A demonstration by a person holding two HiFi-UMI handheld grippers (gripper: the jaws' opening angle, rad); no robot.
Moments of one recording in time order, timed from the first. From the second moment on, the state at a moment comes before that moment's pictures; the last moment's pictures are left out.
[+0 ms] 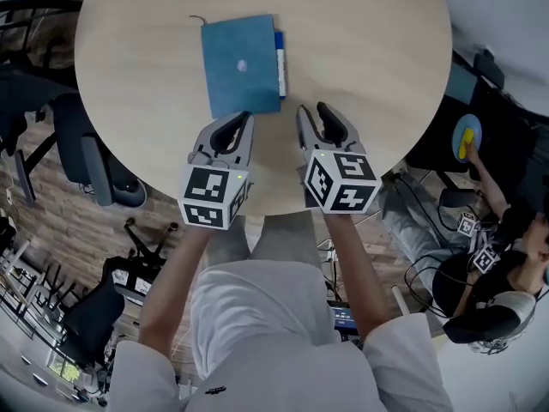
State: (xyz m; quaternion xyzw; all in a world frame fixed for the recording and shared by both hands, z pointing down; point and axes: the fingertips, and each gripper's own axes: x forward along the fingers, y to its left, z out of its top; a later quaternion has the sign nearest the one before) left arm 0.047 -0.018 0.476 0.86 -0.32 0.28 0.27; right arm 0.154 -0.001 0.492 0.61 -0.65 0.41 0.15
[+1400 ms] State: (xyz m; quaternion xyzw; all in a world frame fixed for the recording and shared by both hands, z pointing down) left arm -0.069 0.123 0.276 0.90 -0.33 0.19 0.20; right arm 0.034 0.146 0.300 0.66 -0.68 0.30 0.11
